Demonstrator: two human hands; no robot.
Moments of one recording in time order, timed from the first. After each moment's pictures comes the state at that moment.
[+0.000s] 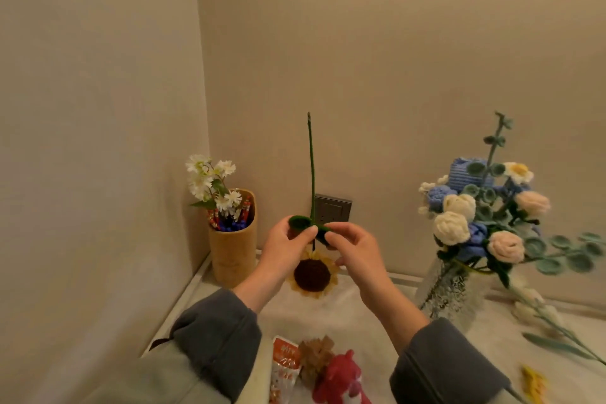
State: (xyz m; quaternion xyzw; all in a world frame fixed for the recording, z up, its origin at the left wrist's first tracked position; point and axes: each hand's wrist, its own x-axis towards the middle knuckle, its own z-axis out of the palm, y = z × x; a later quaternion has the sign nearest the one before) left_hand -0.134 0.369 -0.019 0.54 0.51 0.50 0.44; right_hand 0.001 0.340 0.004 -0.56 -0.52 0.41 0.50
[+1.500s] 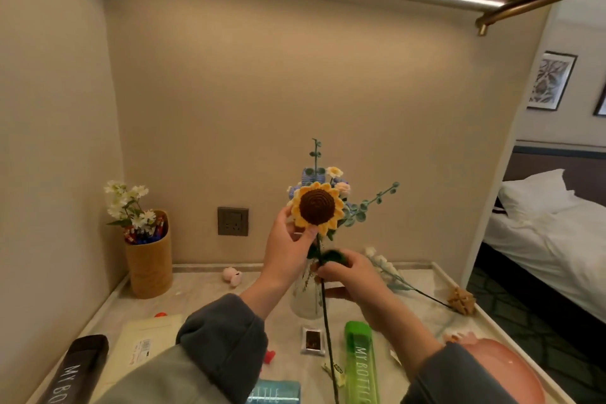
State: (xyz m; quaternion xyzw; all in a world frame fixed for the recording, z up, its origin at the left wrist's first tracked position) left_hand 0.026 0.179 0.061 0.61 0.34 0.56 0.45; right_hand 0.150 0.110 0.053 -0.58 -0.50 0.42 0.49
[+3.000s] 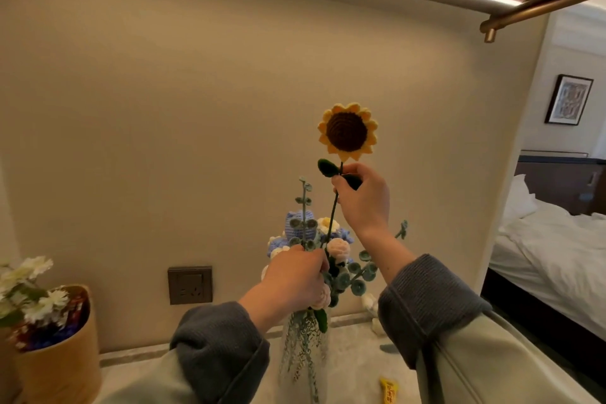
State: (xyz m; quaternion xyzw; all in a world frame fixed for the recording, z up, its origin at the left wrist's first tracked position) left_hand 0.086 0.339 0.092 0.92 0.37 0.15 0.04; right_hand 0.215 0.321 0.169 -0.60 -0.49 -0.05 0.63
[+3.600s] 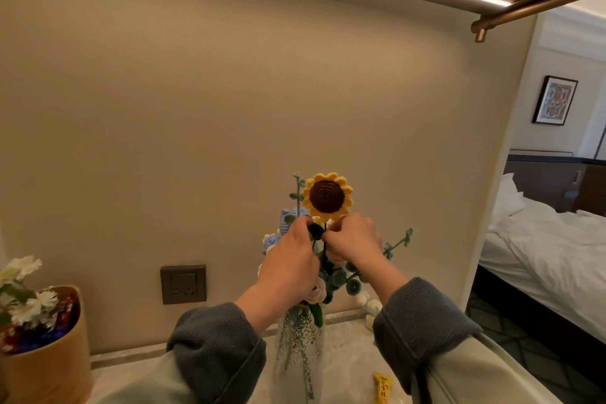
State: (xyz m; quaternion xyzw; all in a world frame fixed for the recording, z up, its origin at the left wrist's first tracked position) left_hand 0.090 0.342 0.082 0.85 0.36 0.35 0.14; right_hand 0.221 0.316 0.124 -0.83 -0.48 -0.02 0.27
